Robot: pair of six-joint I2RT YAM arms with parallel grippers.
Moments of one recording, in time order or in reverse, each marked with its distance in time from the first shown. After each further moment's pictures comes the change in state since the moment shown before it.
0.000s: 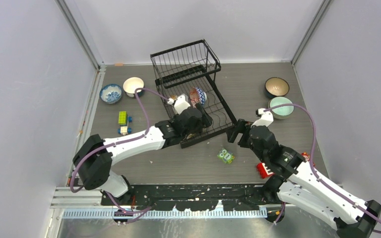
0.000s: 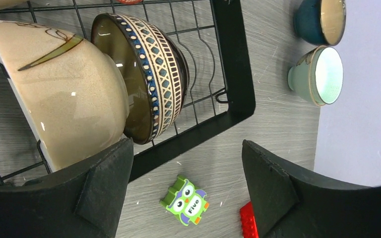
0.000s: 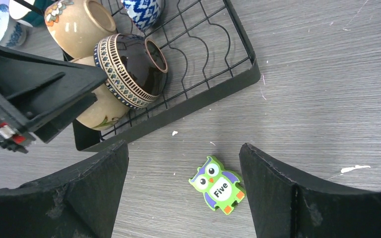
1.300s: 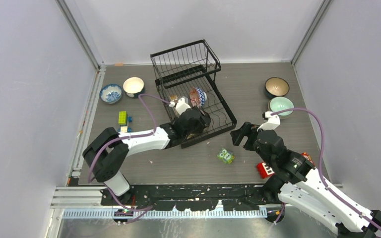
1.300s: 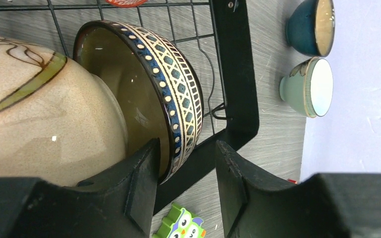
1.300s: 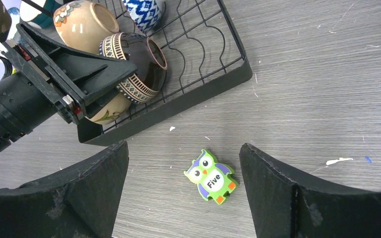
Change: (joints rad) left arm 0.056 0.129 -0.091 0.280 0.079 -0.029; right arm 0.000 -0.121 0.002 -0.088 0.001 -0.019
